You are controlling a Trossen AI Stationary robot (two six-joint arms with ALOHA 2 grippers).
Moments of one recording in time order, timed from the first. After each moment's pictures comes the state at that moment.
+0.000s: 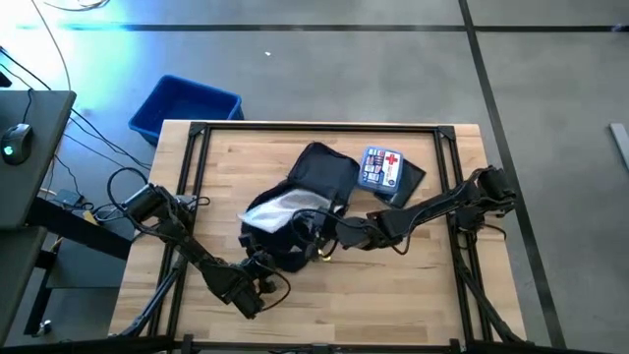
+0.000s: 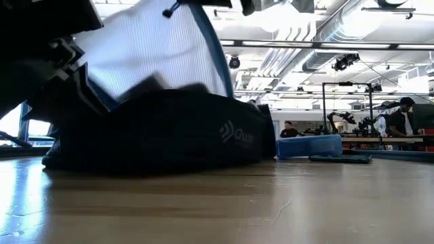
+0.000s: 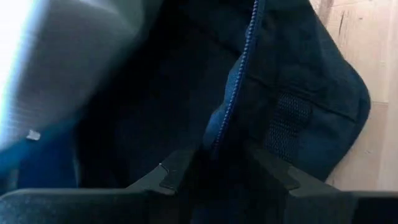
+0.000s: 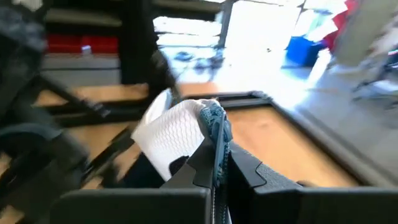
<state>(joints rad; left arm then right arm) -0.76 1.86 1.00 -0.66 -0.96 -0.95 0.31 1.78 1.30 0.22 0.70 0.02</state>
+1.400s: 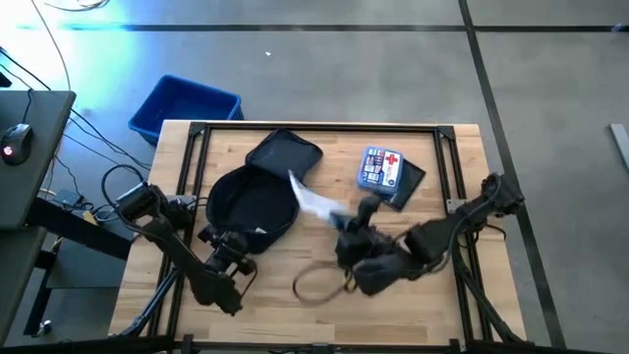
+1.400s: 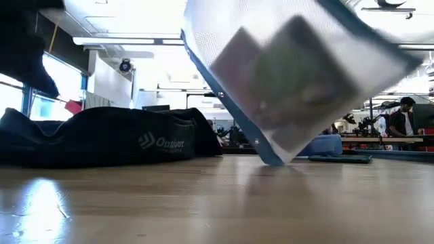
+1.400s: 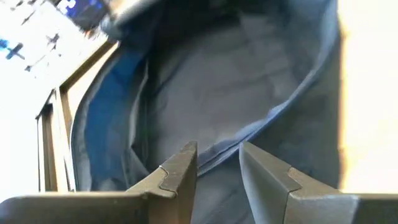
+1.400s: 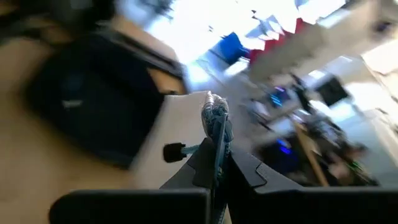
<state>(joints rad) -0.86 1.81 1.15 -1.53 -0.79 -1.84 0.58 1.80 1.79 -0.84 1.08 -0.09</state>
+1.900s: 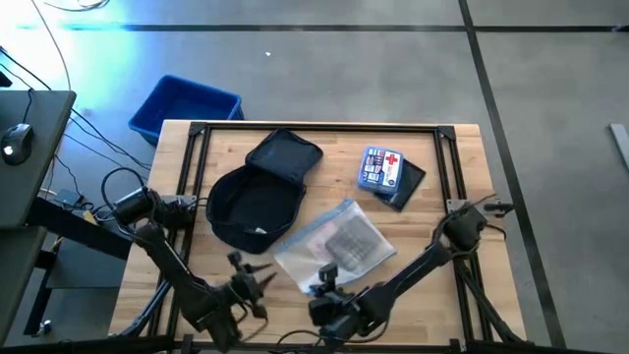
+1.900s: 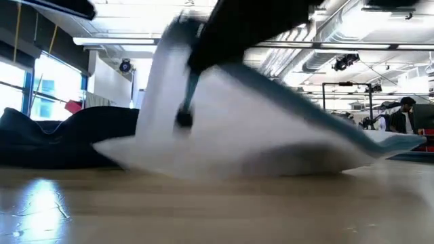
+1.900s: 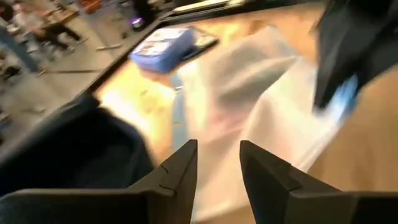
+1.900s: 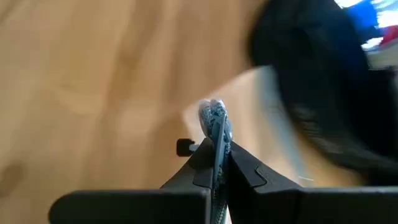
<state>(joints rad) -0.93 1.84 1.27 -0.86 -1.18 -1.08 0.64 2.28 1.78 -0.62 0.71 0.15</state>
